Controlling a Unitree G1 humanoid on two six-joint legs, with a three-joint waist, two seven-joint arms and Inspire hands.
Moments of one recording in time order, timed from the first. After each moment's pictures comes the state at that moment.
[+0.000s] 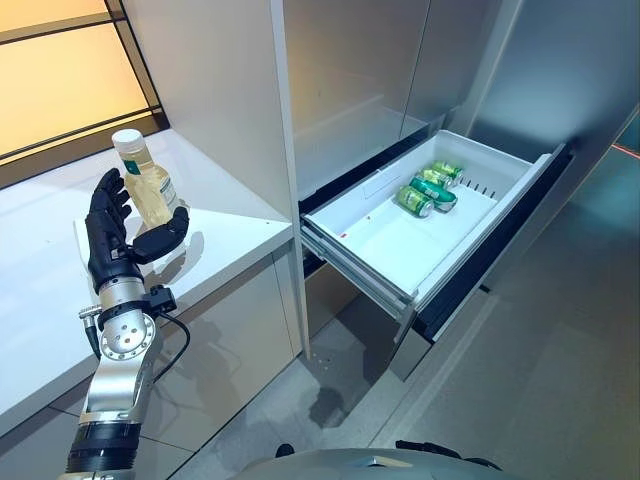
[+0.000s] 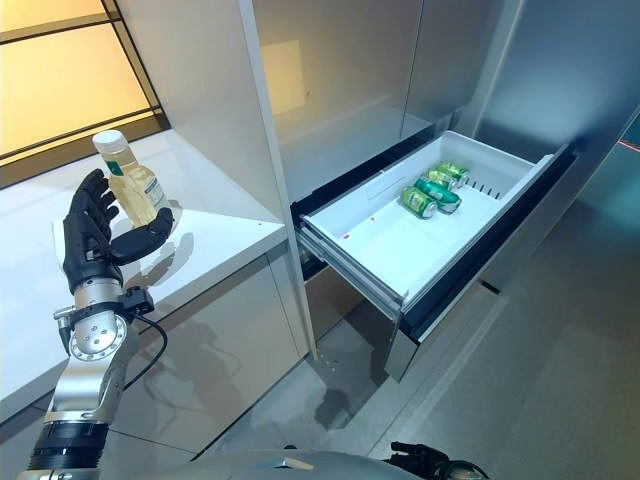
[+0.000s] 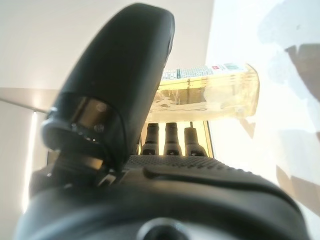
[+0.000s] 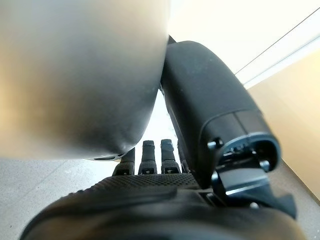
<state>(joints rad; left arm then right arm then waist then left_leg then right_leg) 0.04 0.44 0.15 -0.06 -0.26 -0.09 0.45 0.06 -0.23 0.21 1.16 0.21 0.14 0.25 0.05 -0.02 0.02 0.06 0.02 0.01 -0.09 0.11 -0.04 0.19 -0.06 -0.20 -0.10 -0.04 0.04</state>
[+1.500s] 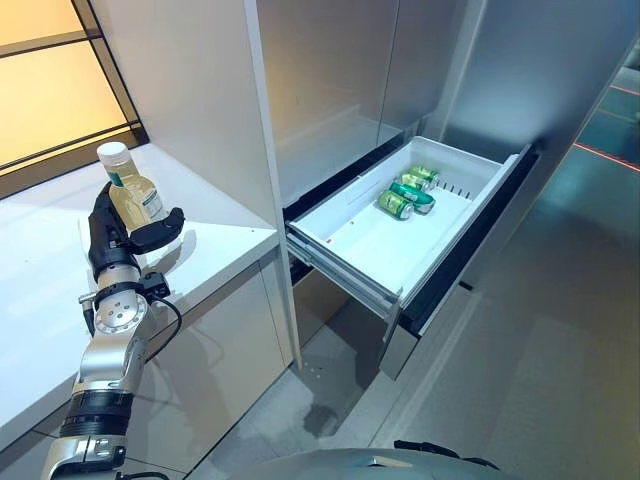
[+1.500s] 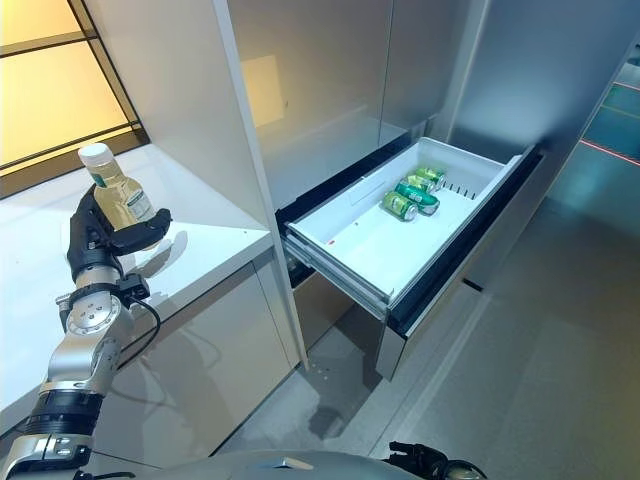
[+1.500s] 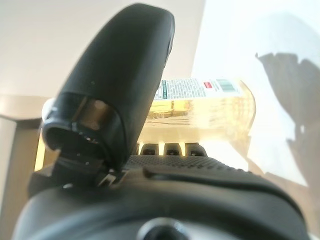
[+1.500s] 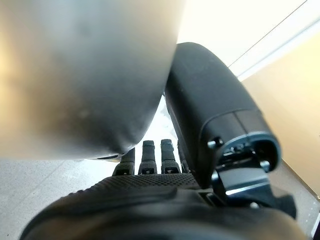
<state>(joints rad) -0.09 0.53 0.14 0.12 -0.41 0.02 0.43 0.06 -0.23 0.21 1.17 0.20 0.13 0.25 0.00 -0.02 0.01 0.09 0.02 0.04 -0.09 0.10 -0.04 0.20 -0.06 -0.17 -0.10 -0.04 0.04</state>
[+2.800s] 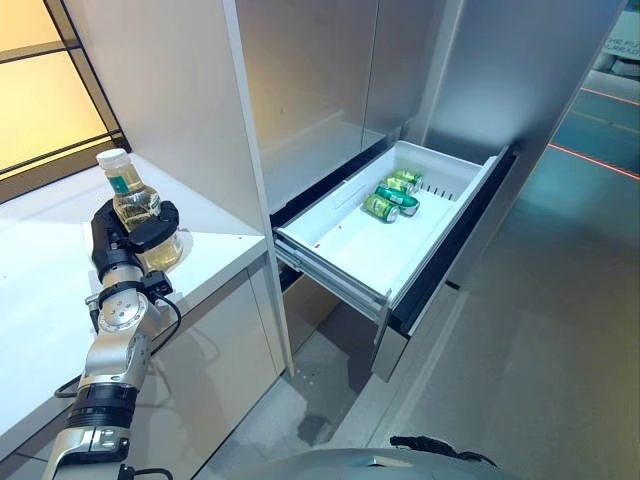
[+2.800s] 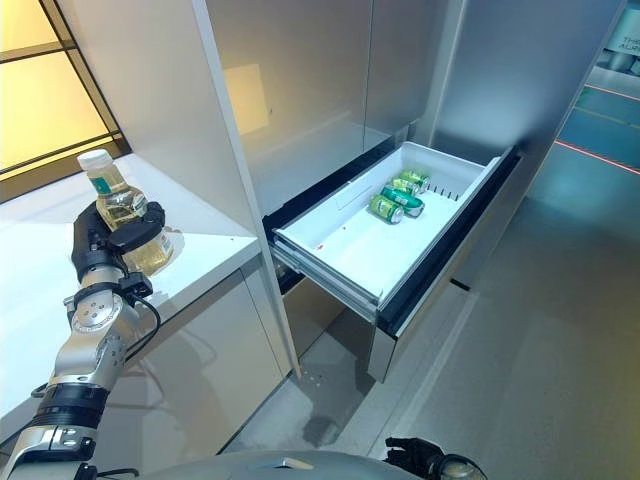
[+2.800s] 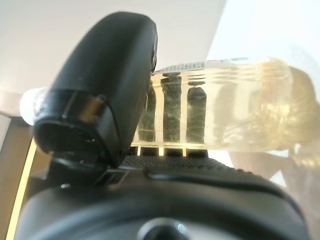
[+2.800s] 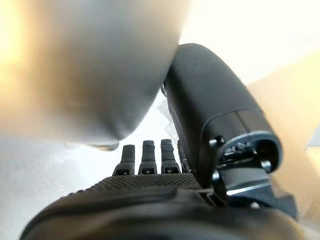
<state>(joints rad) -0.13 0.53 0.12 0.21 -0.48 -0.04 0.42 0.02 -0.23 0.31 1.15 -0.05 0.03 0.25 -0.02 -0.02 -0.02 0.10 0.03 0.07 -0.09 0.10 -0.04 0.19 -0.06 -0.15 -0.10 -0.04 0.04</state>
